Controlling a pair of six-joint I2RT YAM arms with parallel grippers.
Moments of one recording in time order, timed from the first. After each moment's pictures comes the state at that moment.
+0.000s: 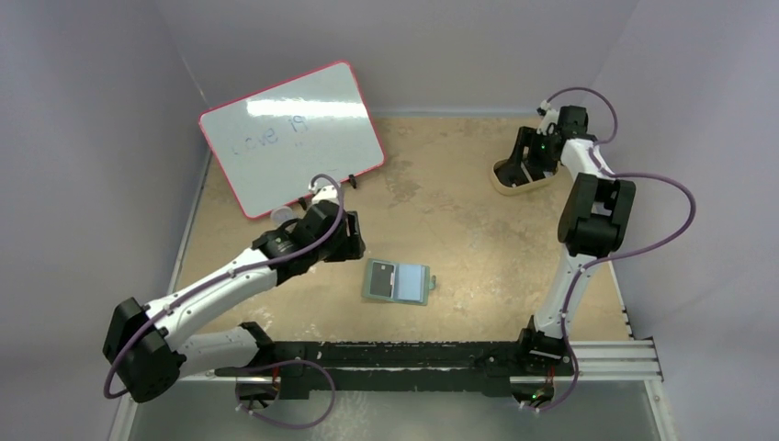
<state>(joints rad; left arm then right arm) -0.76 1.09 0.81 -0.52 -0.23 -0.72 -0.22 2.13 1.68 -0.50 -0.38 -0.01</state>
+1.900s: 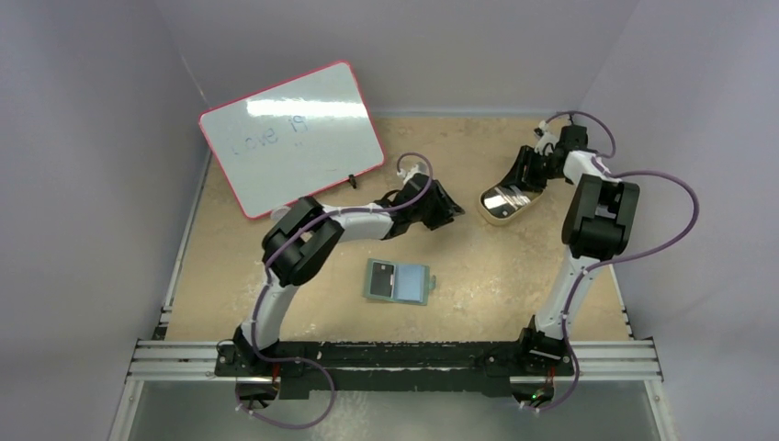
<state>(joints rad) -0.81 2.13 1.36 0.20 0.04 -1.22 -0.25 2.12 1.56 -0.55 -0.59 0.02</state>
